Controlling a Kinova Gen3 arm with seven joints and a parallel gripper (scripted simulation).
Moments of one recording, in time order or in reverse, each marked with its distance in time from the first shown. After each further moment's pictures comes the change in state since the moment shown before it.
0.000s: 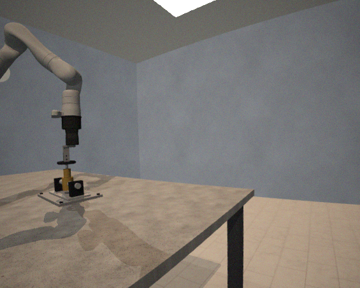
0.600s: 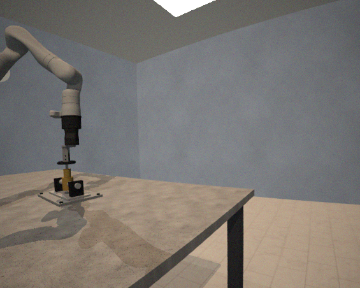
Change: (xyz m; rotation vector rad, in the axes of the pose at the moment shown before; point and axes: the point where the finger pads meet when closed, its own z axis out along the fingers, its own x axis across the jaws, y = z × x) arm 0.000 0.000 0.000 0.000 0.000 0.260
